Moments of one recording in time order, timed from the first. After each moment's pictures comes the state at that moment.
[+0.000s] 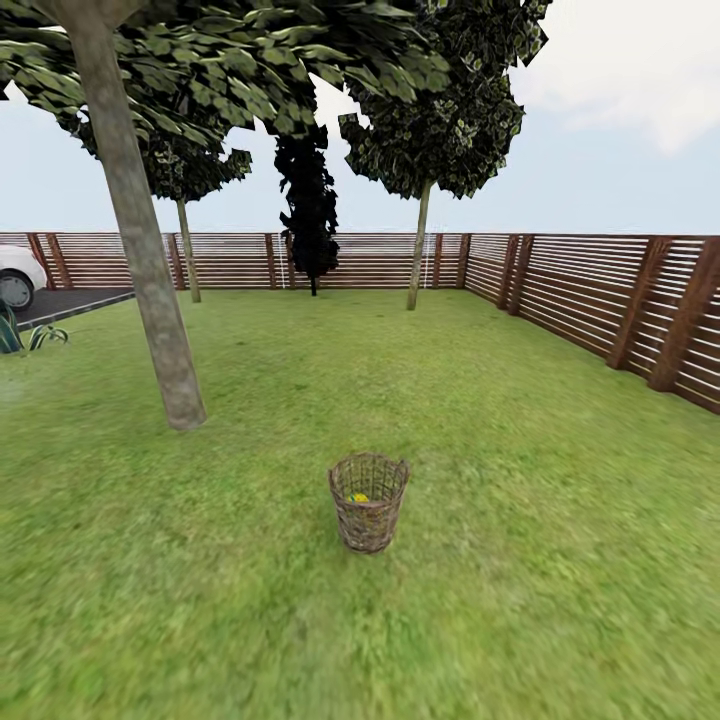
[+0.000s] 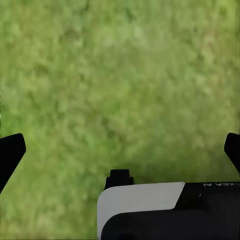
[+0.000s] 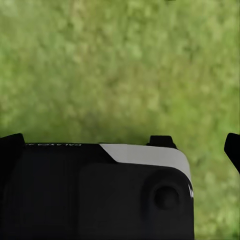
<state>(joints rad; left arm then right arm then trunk) -0.23 0.02 -0.01 -0.16 0.00 -0.08 0.00 -0.01 0.06 -0.01 -0.34 0.00 -0.06 0.02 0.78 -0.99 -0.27</state>
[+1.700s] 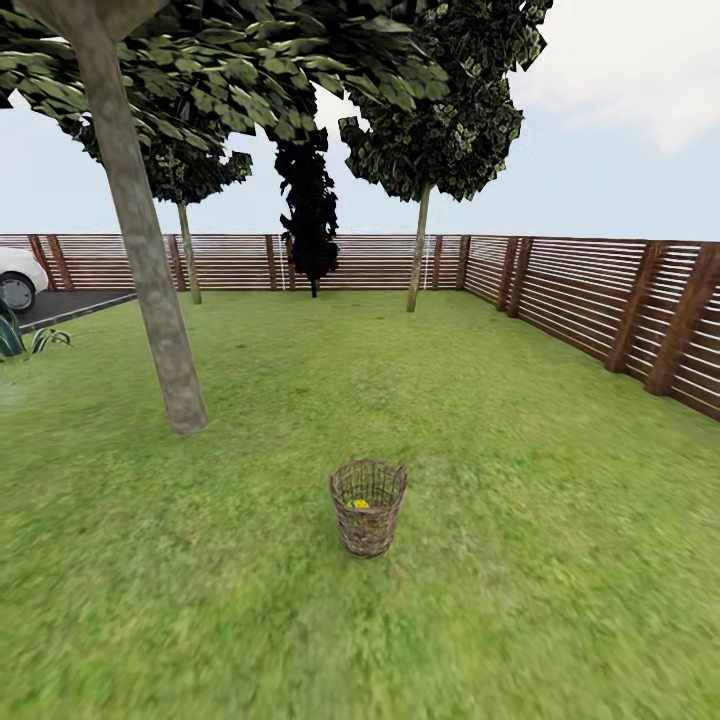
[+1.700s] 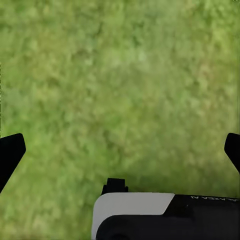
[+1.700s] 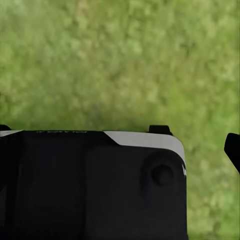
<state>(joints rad) -0.23 0.02 0.01 -0.15 0.06 -0.16 0.01 -0.01 0.06 0.00 -0.33 0.00 -0.06 0.02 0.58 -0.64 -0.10</state>
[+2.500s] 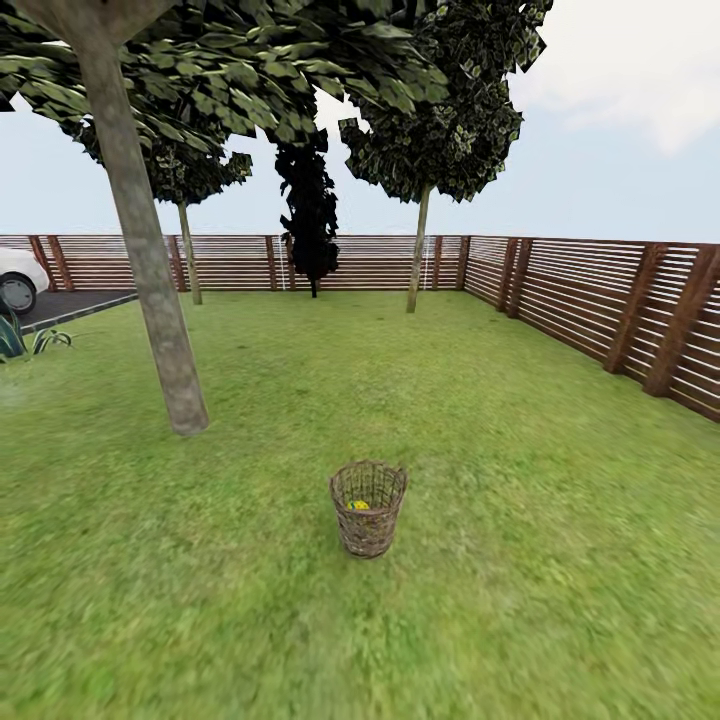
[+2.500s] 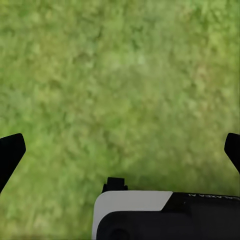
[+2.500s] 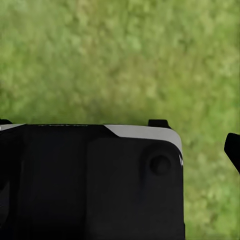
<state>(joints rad) -0.23 0.02 0.00 -0.15 0.06 -0.17 0.01 -0.01 0.06 -0.01 -0.32 0.00 -0.06 0.02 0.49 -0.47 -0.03</state>
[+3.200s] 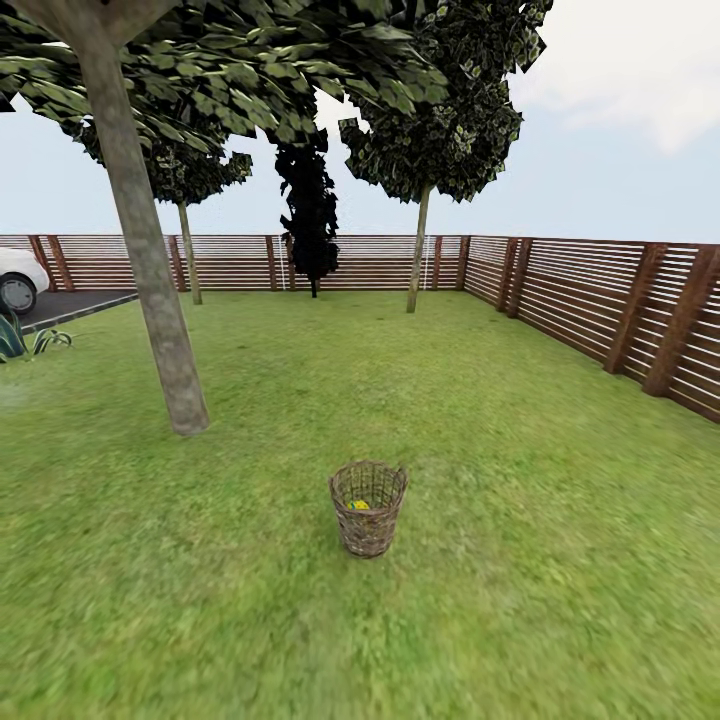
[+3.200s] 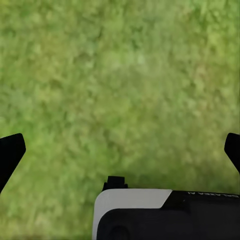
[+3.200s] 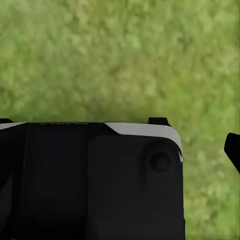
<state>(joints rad) -0.23 0.02 0.00 -0.15 0.06 -0.18 0.01 -0.02 0.06 -0.01 -0.32 -0.01 -0.06 0.01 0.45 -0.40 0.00</state>
